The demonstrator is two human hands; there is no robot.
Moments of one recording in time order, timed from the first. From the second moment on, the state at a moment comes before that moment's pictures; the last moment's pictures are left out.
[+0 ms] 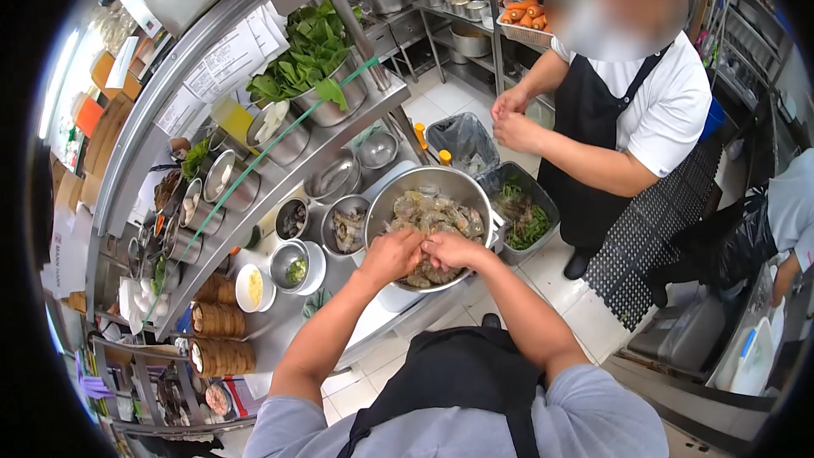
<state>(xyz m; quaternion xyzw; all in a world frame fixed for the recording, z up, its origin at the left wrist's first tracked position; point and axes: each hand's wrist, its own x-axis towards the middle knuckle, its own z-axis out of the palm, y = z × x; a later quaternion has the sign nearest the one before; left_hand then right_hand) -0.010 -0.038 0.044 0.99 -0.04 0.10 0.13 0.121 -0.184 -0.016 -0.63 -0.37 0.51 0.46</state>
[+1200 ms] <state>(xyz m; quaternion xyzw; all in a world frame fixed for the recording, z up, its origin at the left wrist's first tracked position) -0.003 -0.057 -0.042 0.51 0.20 0.13 0.83 0.101 -0.142 -0.108 -0.67 -0.27 0.26 0.64</state>
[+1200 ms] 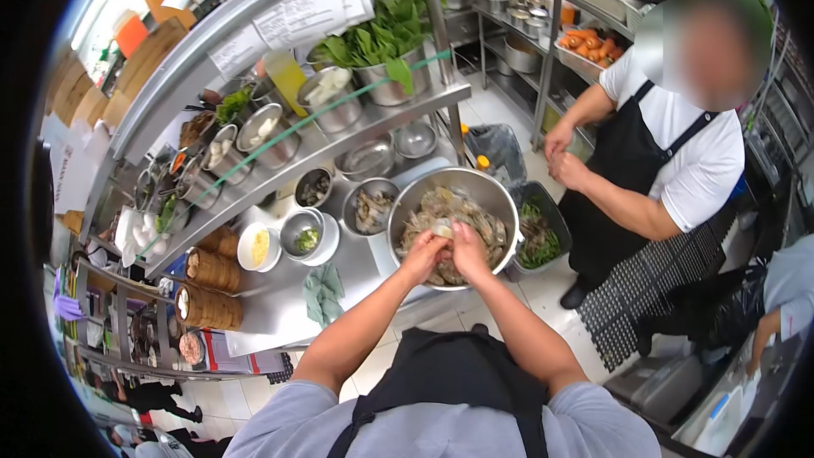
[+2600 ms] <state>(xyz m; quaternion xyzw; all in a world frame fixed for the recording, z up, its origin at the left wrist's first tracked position) 0.000 -0.037 0.020 0.93 0.11 0.20 0.30 0.104 -0.178 -0.011 -0.78 -0.42 0.14 0.44</state>
